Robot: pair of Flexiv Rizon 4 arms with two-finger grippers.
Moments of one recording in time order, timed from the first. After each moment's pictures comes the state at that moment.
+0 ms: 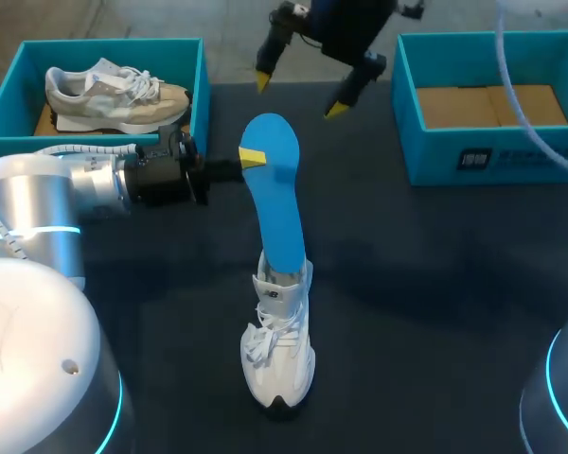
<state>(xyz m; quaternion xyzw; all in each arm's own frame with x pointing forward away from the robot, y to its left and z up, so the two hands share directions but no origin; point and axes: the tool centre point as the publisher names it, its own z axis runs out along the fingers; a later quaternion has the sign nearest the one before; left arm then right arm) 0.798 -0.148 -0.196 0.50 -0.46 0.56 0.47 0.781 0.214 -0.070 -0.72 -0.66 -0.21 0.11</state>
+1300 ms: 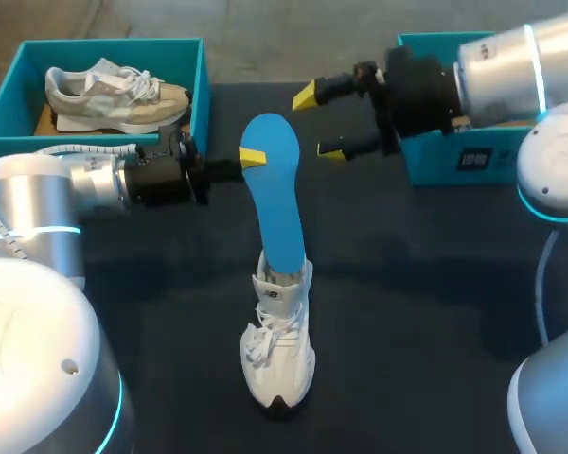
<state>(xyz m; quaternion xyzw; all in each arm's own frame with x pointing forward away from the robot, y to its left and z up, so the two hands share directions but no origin) 0.798 -0.148 -0.196 0.50 -0.46 0.56 0.47 0.784 0.195 -0.118 -0.59 -0.57 -0.45 0.36</state>
